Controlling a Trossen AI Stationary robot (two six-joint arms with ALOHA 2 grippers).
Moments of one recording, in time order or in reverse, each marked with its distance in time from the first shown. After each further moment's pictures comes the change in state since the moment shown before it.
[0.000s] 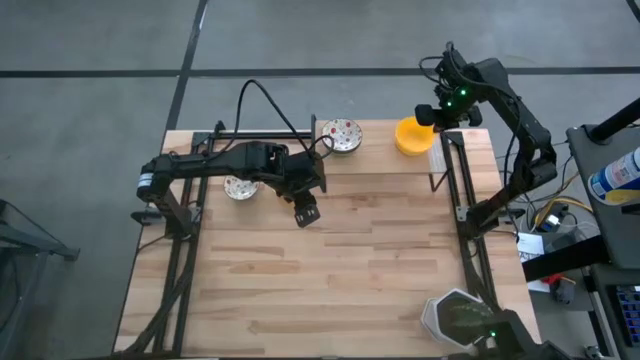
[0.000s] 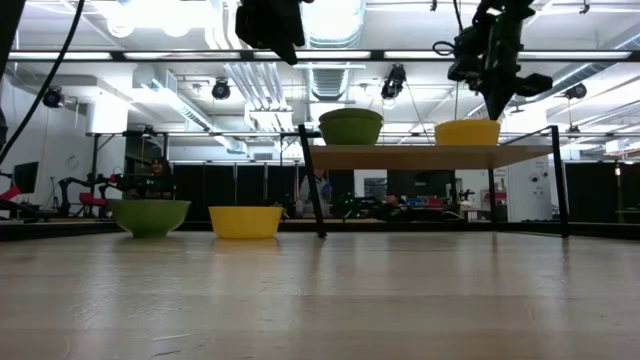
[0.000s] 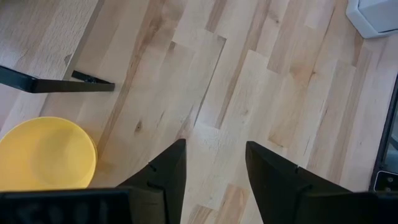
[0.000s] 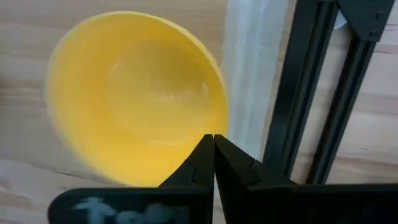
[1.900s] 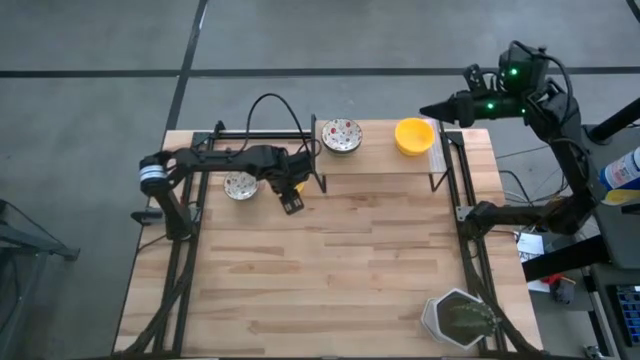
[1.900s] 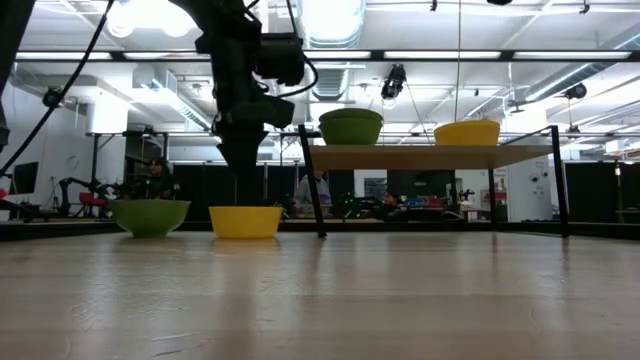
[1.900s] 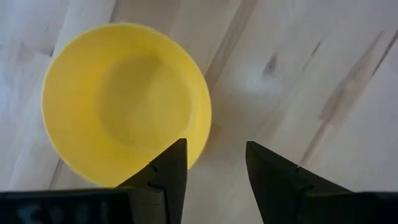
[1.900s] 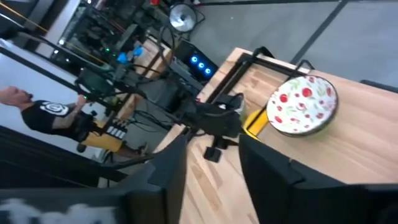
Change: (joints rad) left arm 0.234 0.004 -0.523 0.245 -0.092 0.184; right arm 0.255 -0.433 0.040 0.557 -0.516 0.204
